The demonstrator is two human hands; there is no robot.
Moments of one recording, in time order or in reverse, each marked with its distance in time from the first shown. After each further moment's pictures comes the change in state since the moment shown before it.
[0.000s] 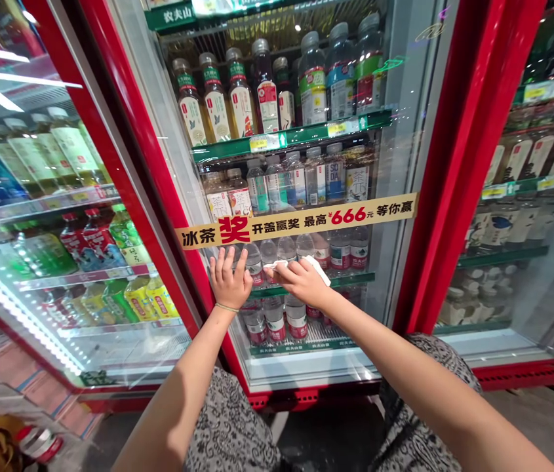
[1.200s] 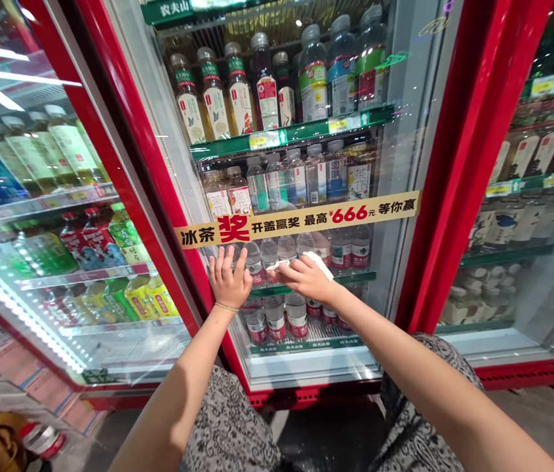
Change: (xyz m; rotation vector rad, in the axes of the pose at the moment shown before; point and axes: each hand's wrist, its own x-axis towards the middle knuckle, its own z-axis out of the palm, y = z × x) left_hand 0.002 0.001 -0.002 0.012 0.006 0.004; right_hand -0.001 0.011 0.004 0.053 0.077 -0.100
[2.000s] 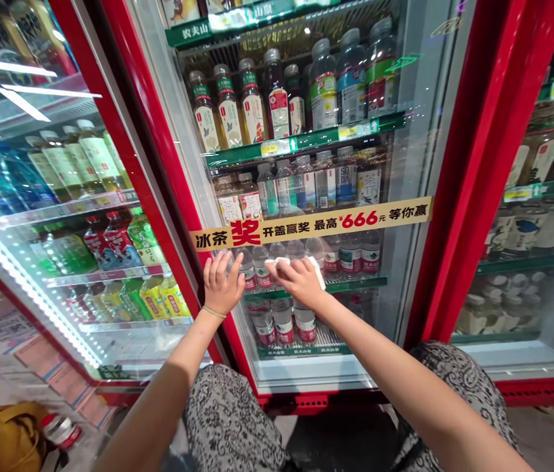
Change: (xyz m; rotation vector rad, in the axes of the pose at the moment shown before) left_hand 0.008 -0.041 -0.038 0.076 -0.076 0.119; right_hand 0.019 -0.029 0.015 -0.012 0.025 0.207
